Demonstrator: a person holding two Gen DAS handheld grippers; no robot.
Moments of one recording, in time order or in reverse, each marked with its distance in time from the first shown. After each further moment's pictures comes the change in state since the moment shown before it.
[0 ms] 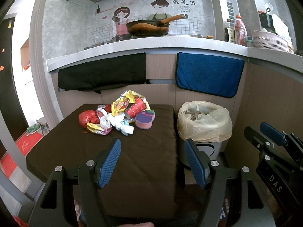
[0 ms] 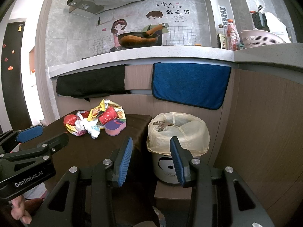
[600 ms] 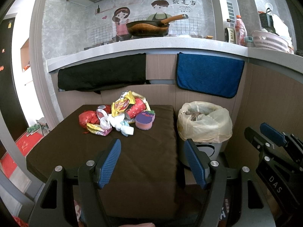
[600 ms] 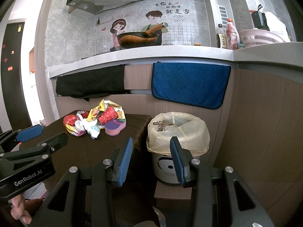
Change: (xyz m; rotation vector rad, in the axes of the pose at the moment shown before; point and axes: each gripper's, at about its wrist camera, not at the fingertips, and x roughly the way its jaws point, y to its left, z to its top) left arm 0.000 0.001 0.000 0.000 -0.001 0.001; right arm 0.001 -0.001 0.000 0.001 0.001 0.001
